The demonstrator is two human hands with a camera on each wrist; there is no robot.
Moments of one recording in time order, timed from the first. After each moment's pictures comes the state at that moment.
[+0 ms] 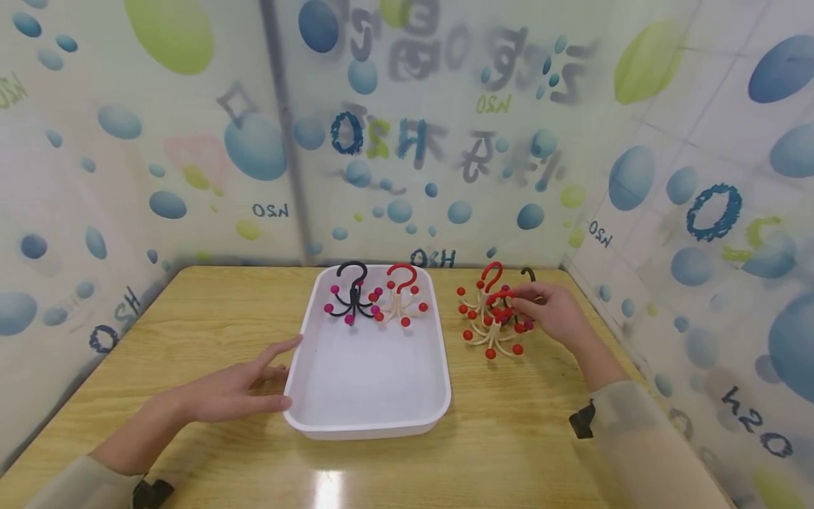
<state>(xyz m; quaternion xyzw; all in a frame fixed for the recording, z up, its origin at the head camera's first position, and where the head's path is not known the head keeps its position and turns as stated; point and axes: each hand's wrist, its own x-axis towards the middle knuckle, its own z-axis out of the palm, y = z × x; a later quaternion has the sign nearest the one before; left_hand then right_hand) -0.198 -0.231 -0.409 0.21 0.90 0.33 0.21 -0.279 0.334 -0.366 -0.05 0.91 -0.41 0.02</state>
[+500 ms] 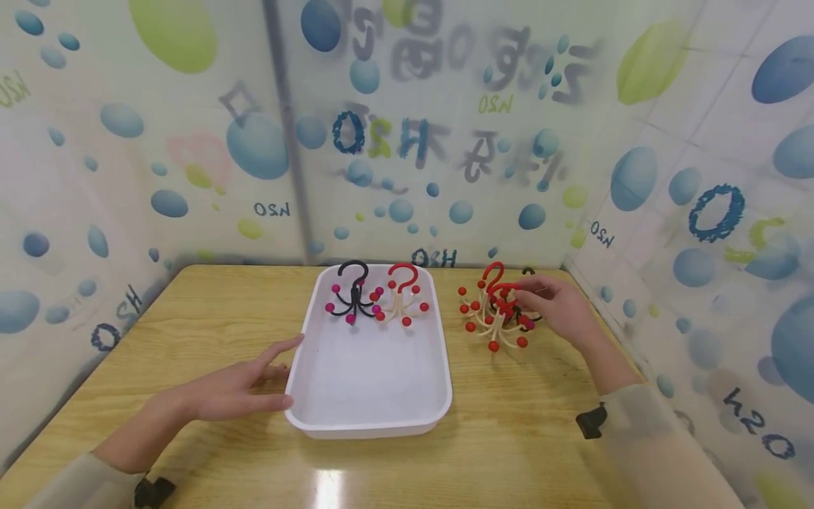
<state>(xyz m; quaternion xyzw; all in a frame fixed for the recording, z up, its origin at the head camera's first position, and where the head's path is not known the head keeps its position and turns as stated) -0.199 -0.231 -0.410 0.21 0.90 0.33 0.21 -0.268 0.334 -0.351 -0.07 0.91 -0.40 -0.04</state>
